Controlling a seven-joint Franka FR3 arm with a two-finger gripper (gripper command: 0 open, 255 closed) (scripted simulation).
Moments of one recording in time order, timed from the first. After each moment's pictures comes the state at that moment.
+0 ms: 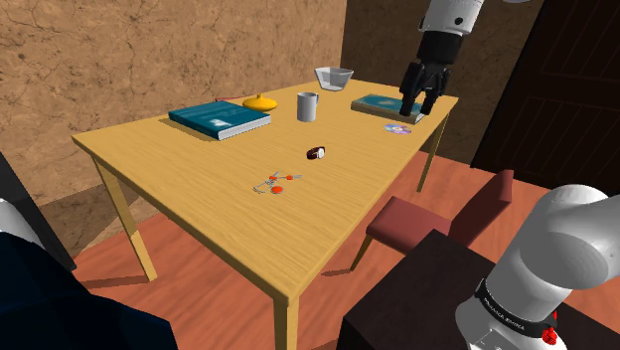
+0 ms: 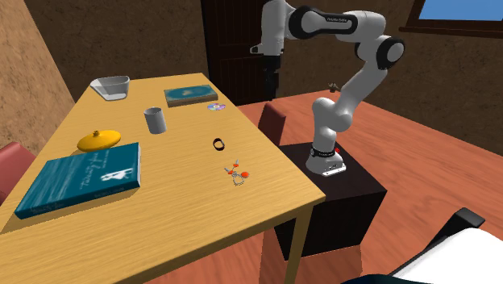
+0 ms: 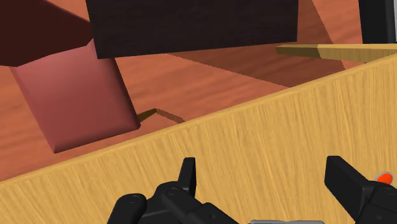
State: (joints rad) arm -0.01 -0.75 -0.04 -2.30 0.10 1.57 0.00
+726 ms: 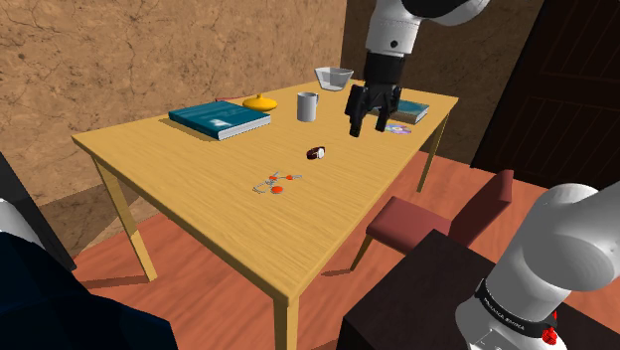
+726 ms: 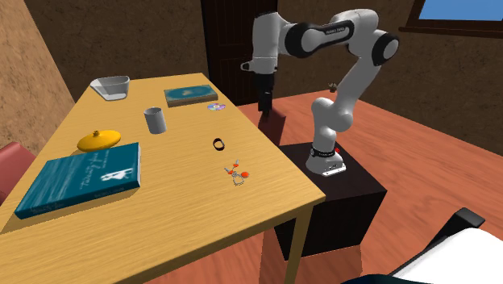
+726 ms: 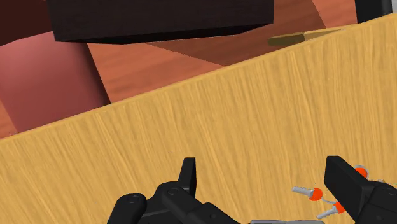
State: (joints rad) arm 0.04 -0.57 0.15 -2.27 0.15 1.73 0.18
